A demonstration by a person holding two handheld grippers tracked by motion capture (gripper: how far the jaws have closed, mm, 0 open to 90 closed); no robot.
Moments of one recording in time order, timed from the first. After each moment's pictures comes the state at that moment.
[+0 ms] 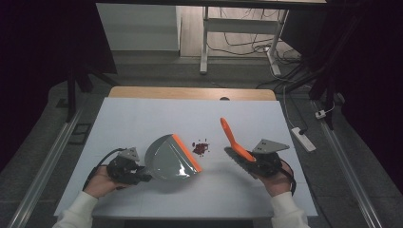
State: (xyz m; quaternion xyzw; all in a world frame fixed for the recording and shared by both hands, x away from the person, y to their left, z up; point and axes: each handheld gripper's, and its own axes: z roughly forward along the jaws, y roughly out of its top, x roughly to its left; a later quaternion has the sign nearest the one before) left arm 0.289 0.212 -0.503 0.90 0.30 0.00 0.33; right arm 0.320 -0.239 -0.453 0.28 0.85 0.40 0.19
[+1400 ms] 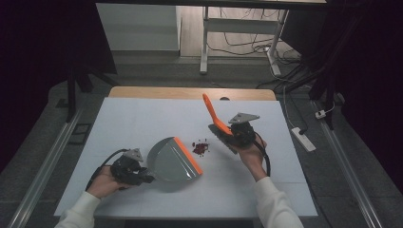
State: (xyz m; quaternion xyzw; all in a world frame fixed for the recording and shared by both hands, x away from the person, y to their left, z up) left arm 0.292 0.205 -0.509 0.90 0.31 -0.01 0.31; right arm 0.413 -0.173 -0.457 0.31 0.84 0.40 0.19
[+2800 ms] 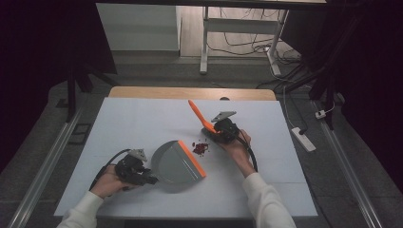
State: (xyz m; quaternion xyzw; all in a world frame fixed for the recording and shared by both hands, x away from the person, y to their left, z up) left arm 0.301 0.196 -0.516 0.90 0.31 -0.05 0.31; right arm 0.443 -0.131 -0.491 0.29 0.88 0.32 0.18
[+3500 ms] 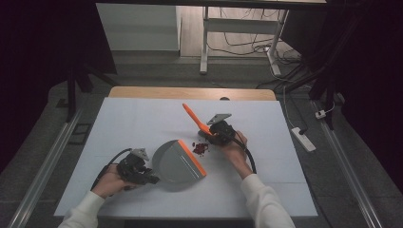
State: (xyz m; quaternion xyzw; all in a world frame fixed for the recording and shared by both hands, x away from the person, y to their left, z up) left arm 0.303 0.192 -0.516 0.90 0.31 -0.05 0.30; right arm 0.434 -0.118 -0.493 0.27 0.89 0.32 0.19
